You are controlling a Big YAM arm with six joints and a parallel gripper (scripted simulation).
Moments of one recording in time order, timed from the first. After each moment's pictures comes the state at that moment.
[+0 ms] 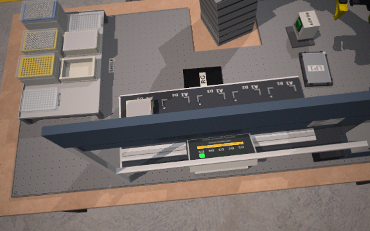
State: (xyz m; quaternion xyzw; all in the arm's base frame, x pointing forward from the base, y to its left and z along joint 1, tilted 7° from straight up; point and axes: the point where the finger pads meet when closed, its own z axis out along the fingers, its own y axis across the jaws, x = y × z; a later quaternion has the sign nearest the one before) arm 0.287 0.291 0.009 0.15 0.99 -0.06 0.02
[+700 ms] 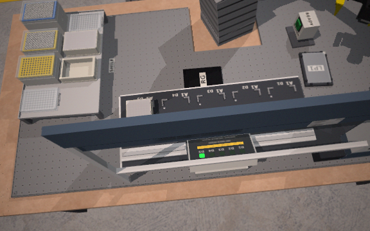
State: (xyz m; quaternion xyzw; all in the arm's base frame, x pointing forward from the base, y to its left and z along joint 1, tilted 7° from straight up) arm 0.286 0.291 0.010 0.32 0.95 -0.05 0.03
